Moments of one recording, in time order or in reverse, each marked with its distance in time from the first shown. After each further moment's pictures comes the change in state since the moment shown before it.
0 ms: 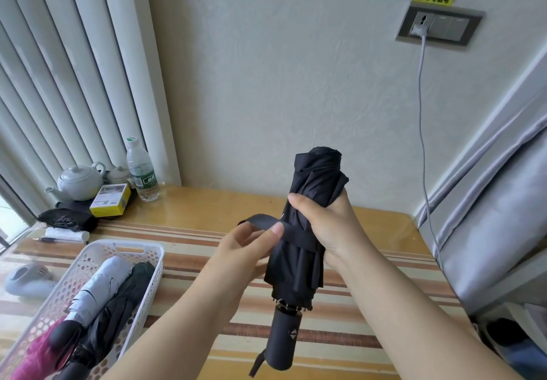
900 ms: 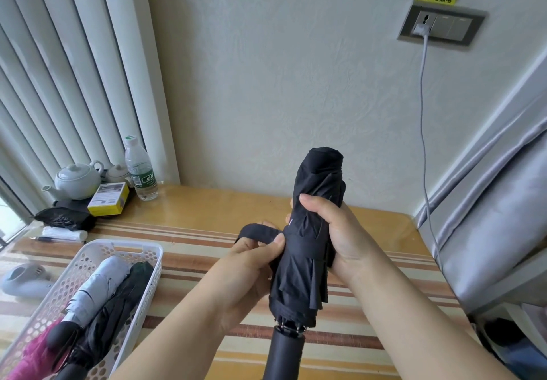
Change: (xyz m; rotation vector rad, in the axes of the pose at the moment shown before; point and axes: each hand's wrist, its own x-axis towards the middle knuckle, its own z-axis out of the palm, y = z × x) left_hand -0.003 0.000 0.002 -0.150 -0.150 -0.061; right_hand -0.015 -0.011 -0.007 0.264 -0.269 0.174
